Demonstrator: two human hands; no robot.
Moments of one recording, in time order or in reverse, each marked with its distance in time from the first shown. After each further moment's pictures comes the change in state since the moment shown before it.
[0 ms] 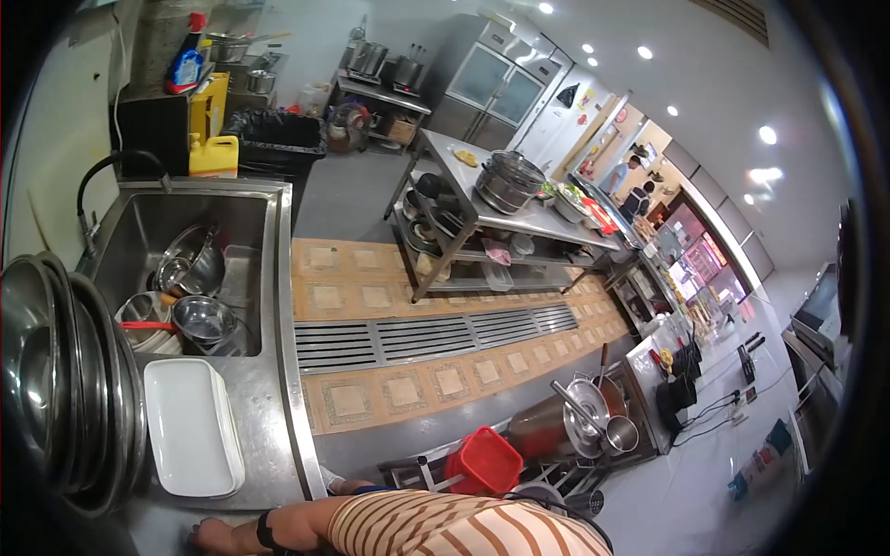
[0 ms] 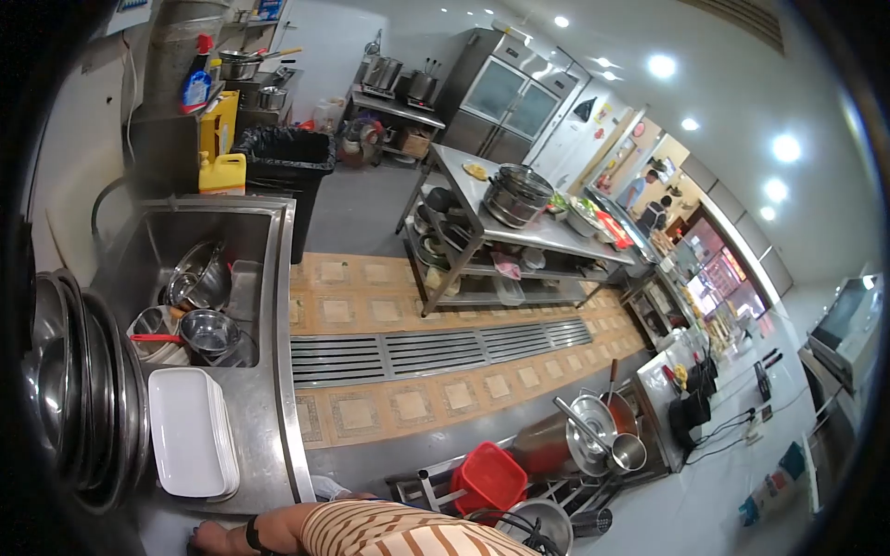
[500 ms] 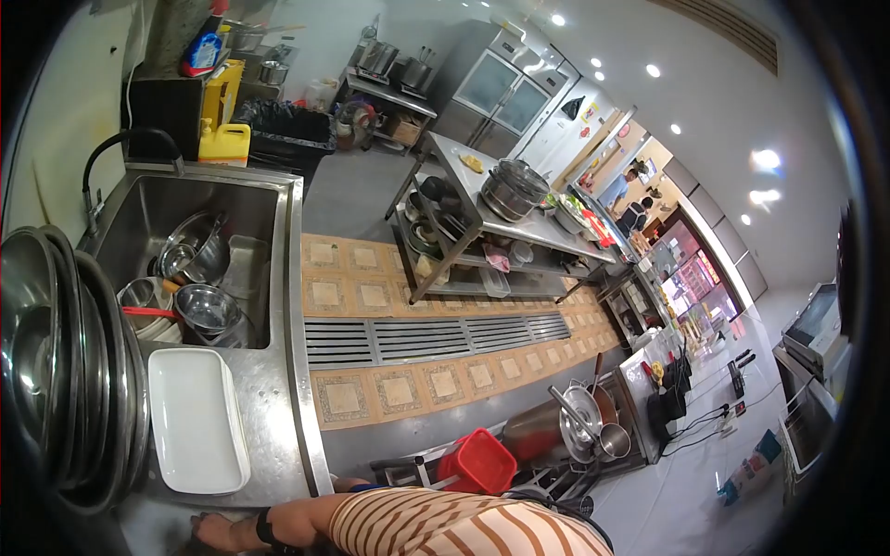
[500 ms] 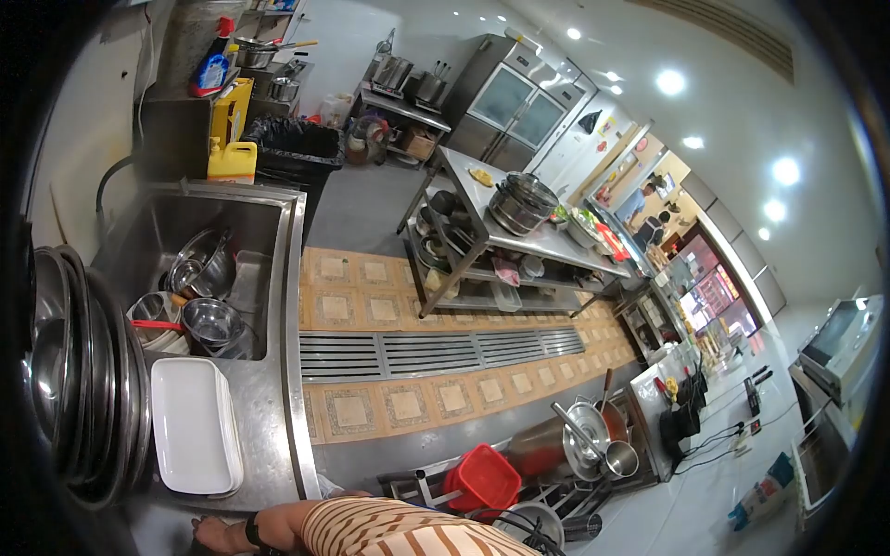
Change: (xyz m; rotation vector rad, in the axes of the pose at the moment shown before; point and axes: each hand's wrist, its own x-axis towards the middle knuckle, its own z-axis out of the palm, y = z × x) left_hand 0.008 -0.035 0.030 -0.203 -0.116 -0.177; right_hand 0.006 0.007 0.012 -0.006 -0.156 0.090
